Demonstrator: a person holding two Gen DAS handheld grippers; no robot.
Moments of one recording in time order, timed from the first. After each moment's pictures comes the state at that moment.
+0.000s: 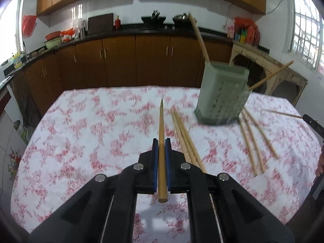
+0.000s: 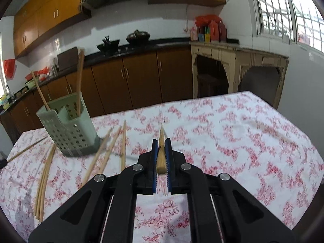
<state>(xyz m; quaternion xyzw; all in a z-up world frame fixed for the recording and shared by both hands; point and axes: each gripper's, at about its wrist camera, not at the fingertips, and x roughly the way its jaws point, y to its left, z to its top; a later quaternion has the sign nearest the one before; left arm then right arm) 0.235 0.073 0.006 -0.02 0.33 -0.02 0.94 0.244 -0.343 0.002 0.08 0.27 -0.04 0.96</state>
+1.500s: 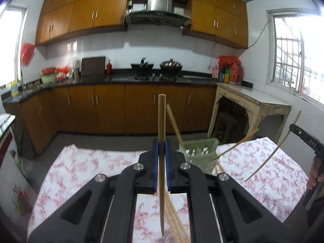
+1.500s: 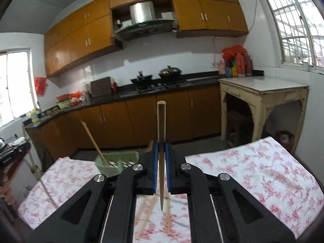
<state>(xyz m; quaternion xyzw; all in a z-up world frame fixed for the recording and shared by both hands) 0.217 0.057 0.150 -0.01 0.19 -0.06 0.98 0.217 -0.321 0.128 0.09 0.16 0.07 0.98</state>
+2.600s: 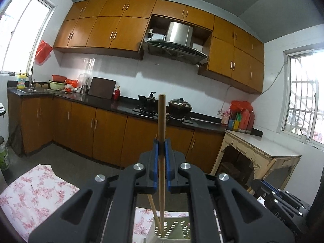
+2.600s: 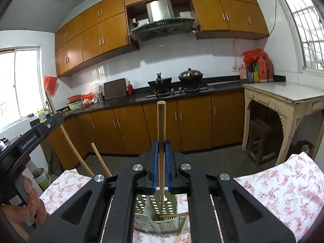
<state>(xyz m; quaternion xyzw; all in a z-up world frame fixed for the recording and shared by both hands) 0.342 -0.002 0.163 -0.11 0.06 -0.01 0.99 0.316 -0.237 0.128 0.08 0.15 0.11 0.98</state>
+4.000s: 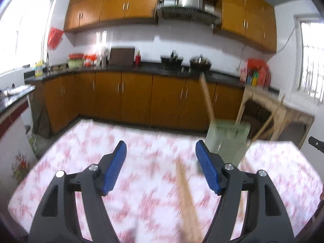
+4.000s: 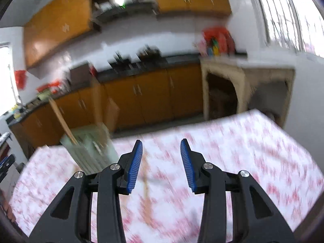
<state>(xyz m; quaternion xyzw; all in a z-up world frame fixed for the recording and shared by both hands) 0.216 0.077 0.046 -0.06 0.22 0.05 0.97 0.238 -0.340 0.044 0.10 0.26 -0.02 0.96</state>
